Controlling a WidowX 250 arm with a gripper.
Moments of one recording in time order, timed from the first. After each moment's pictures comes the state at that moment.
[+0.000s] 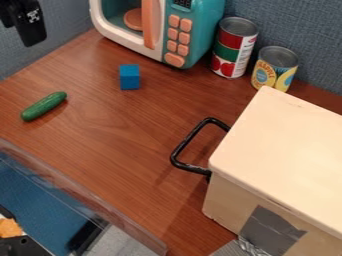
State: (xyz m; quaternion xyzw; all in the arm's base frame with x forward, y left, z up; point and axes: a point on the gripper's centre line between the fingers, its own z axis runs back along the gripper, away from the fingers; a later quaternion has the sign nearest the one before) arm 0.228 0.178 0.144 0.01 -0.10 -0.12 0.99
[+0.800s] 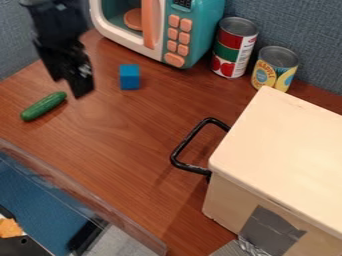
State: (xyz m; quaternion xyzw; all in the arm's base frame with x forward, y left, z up) arm 0.234 0.102 0.092 -0.07 -0.09 -0.13 0.99
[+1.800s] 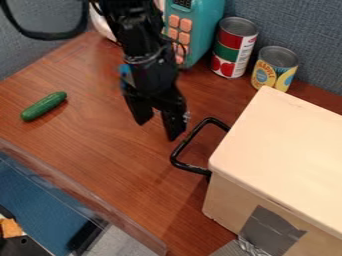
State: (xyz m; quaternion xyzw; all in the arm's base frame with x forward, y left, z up) arm 0.276 0.005 0.057 -0.10 -0.12 -0.07 0.99
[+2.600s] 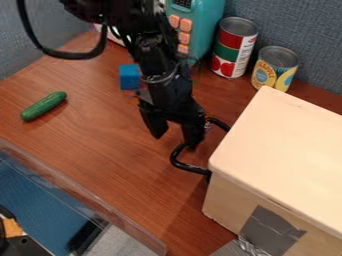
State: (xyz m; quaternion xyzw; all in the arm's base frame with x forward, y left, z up) arm 0.285 -0.016 0.042 -0.12 -0.13 -0.01 0.98
